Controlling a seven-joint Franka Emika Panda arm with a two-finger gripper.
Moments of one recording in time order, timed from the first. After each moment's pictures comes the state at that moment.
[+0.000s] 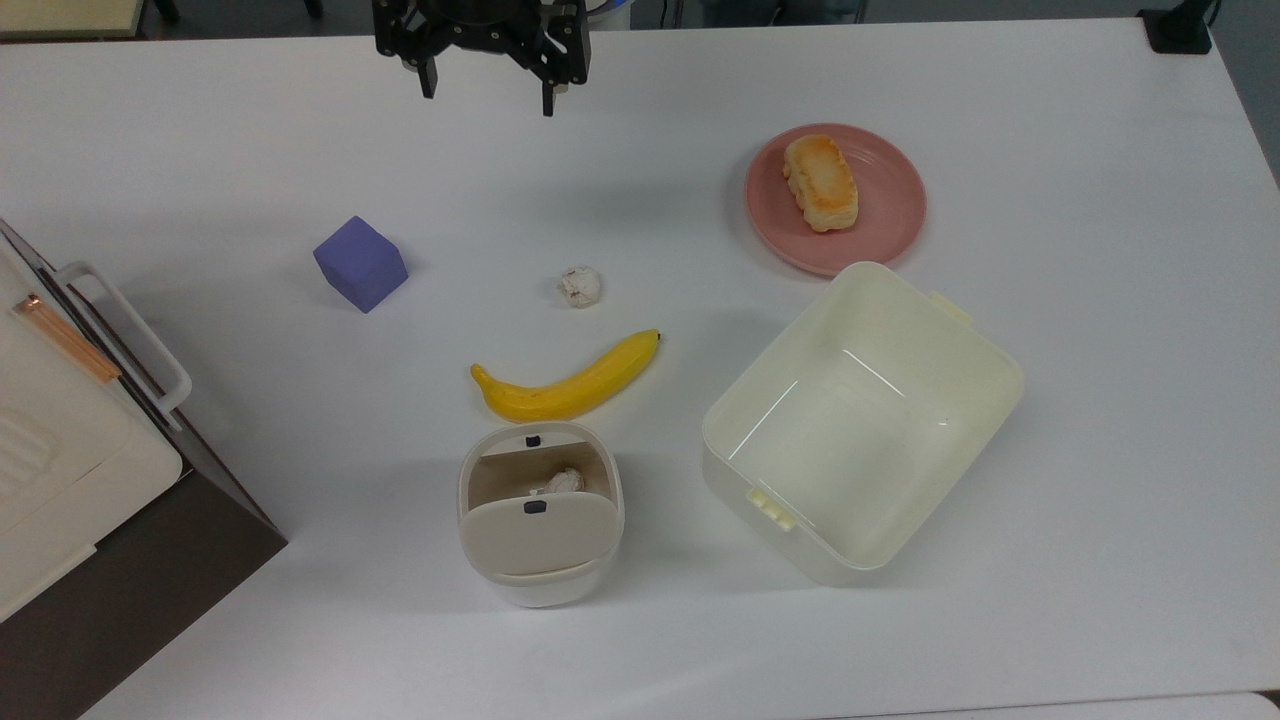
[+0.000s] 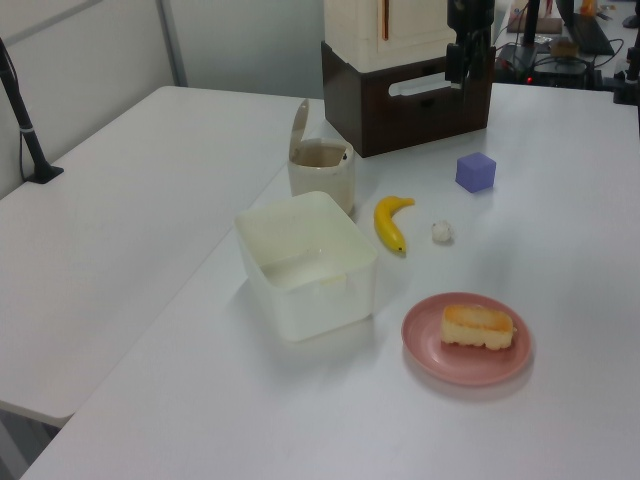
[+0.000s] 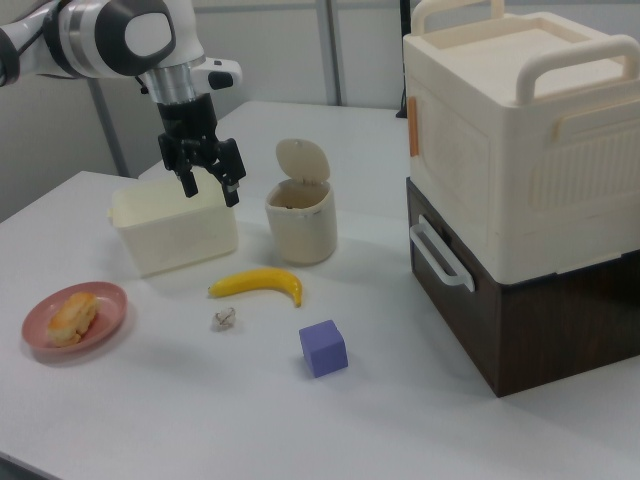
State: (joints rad) arm 0.06 0.08 -0.06 -1.59 -0.07 1.65 0.11
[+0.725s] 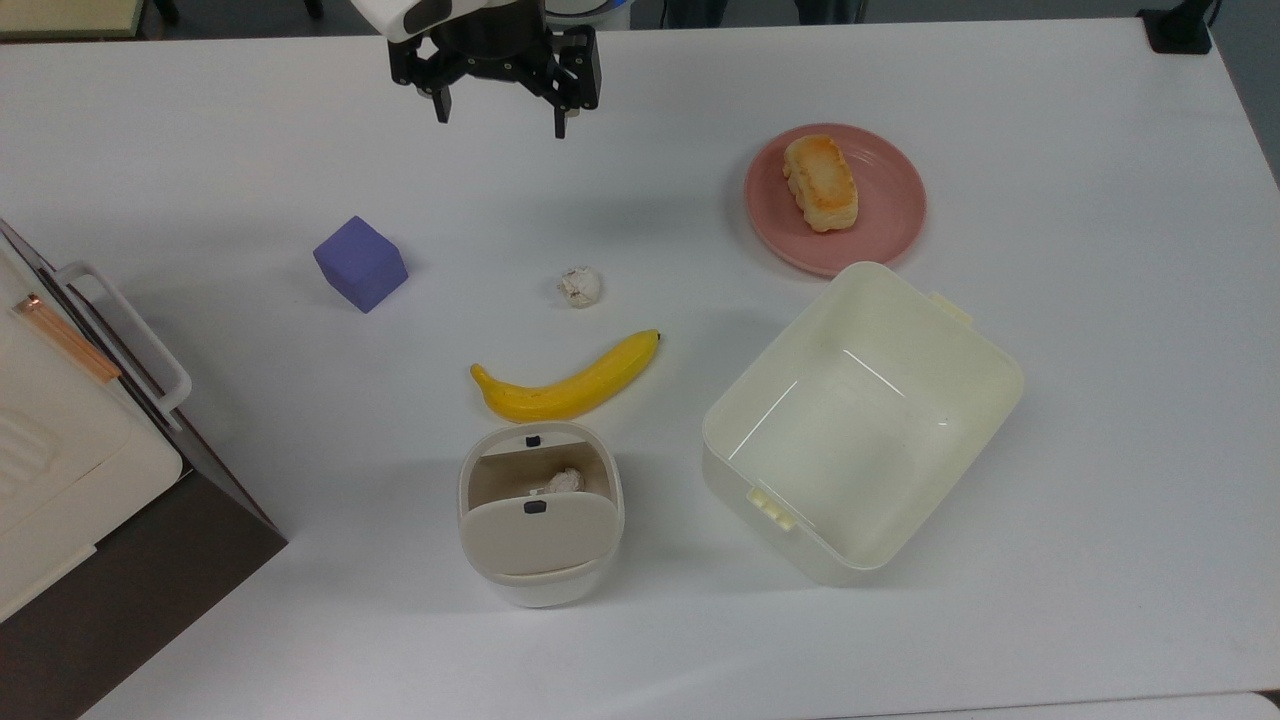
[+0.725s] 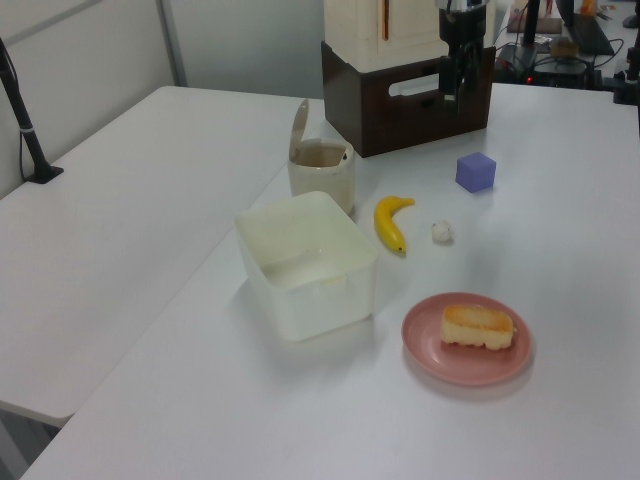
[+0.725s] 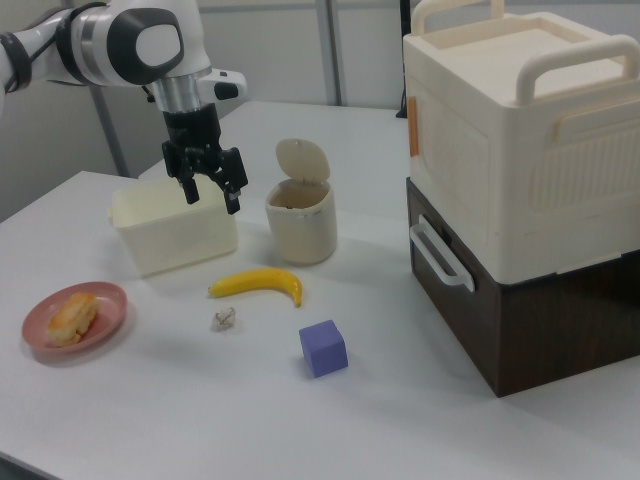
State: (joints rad) arm 0.06 0.13 -0.06 -1.57 -0.05 1.65 0.11
